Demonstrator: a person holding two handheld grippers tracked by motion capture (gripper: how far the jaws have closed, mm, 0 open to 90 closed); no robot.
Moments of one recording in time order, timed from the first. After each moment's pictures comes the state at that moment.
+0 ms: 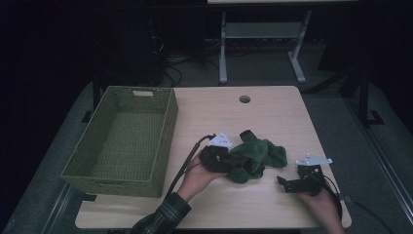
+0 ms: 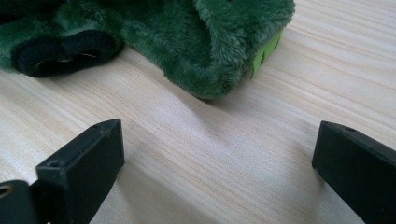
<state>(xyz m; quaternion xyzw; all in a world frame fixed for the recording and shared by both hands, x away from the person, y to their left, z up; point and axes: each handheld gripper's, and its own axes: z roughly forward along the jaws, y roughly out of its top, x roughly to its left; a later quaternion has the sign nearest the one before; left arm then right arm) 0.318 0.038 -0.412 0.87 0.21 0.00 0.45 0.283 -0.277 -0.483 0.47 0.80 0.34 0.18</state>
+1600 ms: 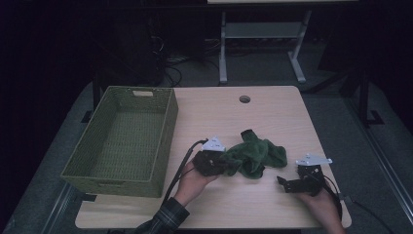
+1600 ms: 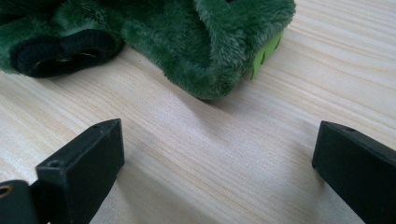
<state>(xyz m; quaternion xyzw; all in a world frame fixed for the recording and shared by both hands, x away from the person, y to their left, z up) 0.323 0.065 -0.415 0.85 0.25 0.01 0.46 0.283 -0.277 -0.483 0.47 0.80 0.34 0.18</state>
